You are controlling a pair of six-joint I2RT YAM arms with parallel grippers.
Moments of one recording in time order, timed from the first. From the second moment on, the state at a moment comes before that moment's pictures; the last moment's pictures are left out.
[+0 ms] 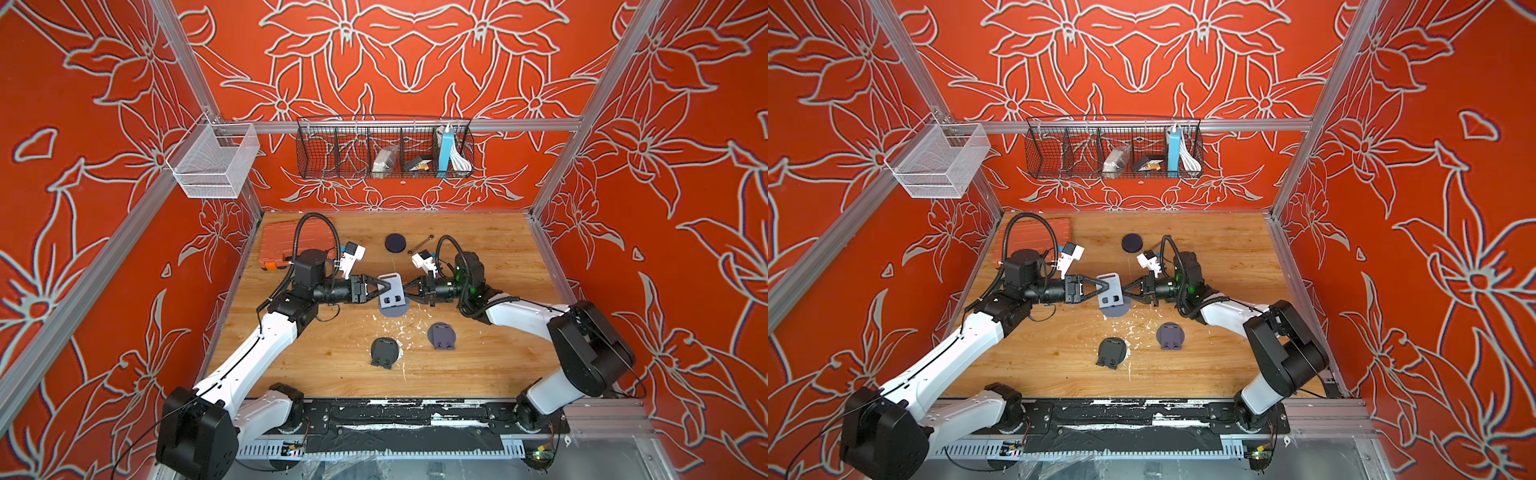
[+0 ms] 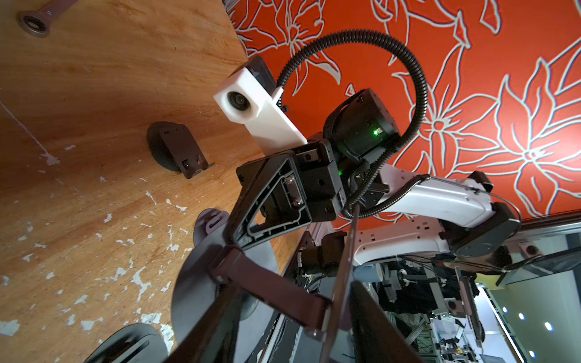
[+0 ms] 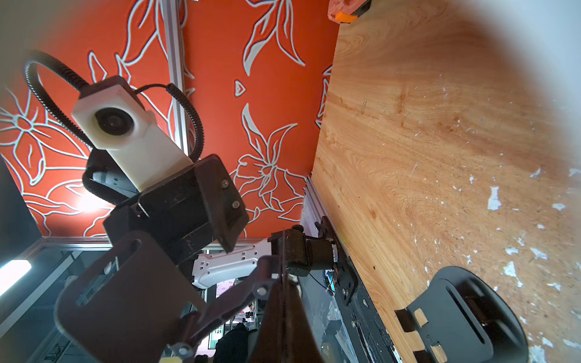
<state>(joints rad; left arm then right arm) -0.30 1.10 0.78 -0.08 0.94 -0.69 0.57 1.57 0.76 0.60 -1.05 1.23</state>
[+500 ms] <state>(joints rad) -0.35 1.15 0.82 -0.02 0.99 -0.66 0.57 1.58 0.76 0.60 -1.05 1.23</state>
